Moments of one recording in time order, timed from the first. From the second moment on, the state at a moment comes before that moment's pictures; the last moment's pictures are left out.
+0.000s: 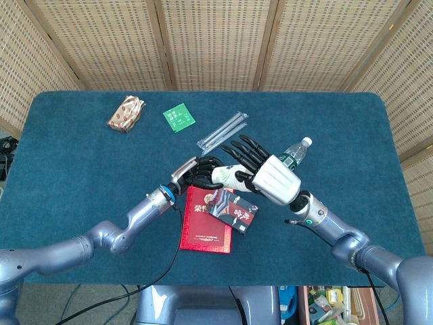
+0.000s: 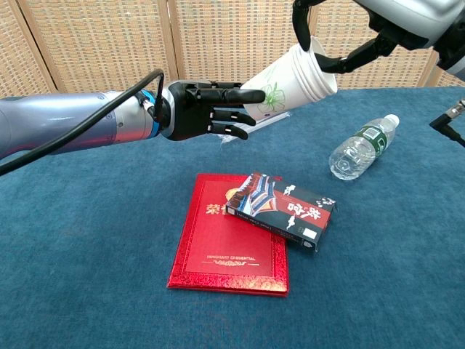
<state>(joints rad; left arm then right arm) -0.97 -1.69 -0.40 -1.23 1.24 0.51 -1.22 0.83 -1.57 0.12 -0.95 -1.85 1.57 0.26</state>
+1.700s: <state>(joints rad) -0.83 -1.47 -0.20 -0.89 1.42 0.66 -0.56 0.76 -1.23 -0.10 -0.84 -2.00 1.58 0.12</state>
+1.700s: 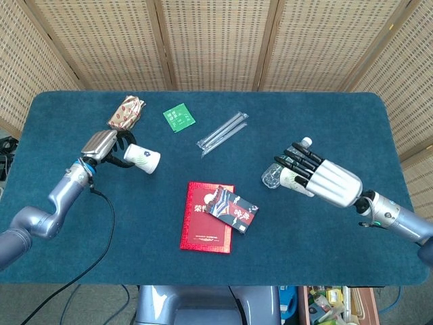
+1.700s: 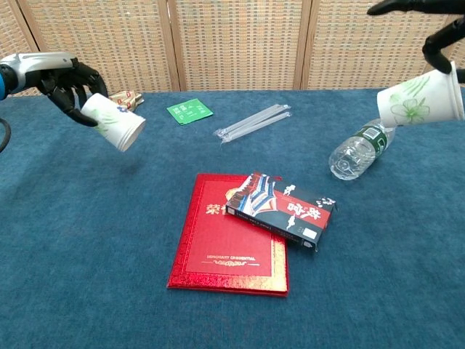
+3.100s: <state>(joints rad) -0.51 -1.25 -0.18 -1.38 1.18 1.11 -0.07 0.45 -1.24 0.02 -1.29 -1.53 1.50 -0.05</state>
